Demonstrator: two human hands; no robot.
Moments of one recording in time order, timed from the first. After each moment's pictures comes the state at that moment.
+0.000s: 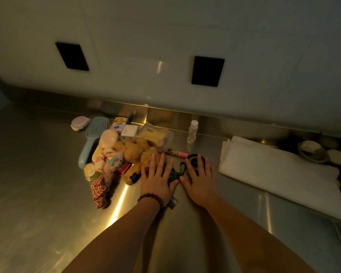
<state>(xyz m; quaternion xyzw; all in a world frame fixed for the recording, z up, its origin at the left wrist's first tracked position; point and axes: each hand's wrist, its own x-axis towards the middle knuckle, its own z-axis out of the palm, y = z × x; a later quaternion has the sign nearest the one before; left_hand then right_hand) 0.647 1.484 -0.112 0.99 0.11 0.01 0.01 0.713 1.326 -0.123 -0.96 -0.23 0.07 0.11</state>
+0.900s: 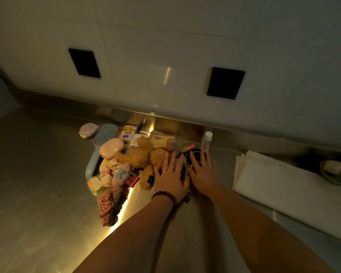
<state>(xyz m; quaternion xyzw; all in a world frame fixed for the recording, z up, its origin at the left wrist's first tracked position) 0.702 1.494 -0.098 0.98 0.13 0.04 0.15 0.785 1.376 -0.111 -0.96 -0.23 0.09 0.12</state>
